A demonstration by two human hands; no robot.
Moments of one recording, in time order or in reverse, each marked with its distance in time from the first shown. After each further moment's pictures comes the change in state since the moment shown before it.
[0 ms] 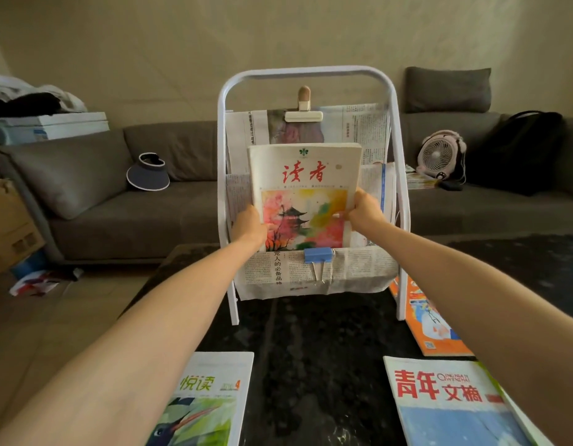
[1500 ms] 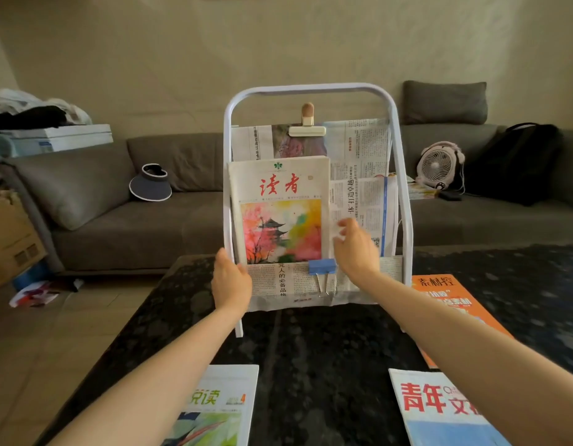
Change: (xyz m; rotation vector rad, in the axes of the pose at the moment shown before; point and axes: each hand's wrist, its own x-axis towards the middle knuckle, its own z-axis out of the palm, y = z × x) left_hand -0.072 -0.046 -0.001 -0.157 0.260 -0.160; right_hand -0.046 0.004 0.042 -0.317 0.216 -0.028
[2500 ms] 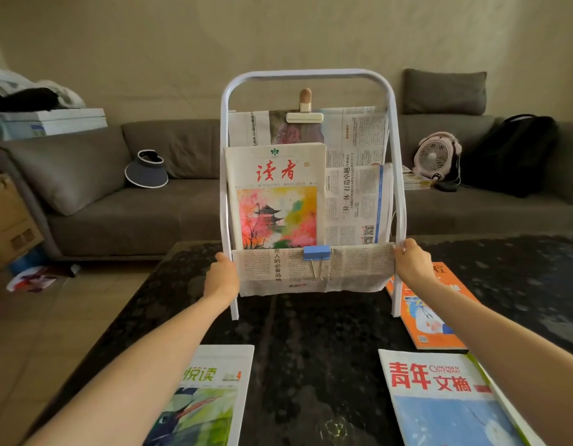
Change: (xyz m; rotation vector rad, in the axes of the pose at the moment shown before) left_hand 0.011 -0.030 0.008 0.369 -0.240 -0.044; right_hand -0.008 0.098 -0.046 0.077 -0.064 0.371
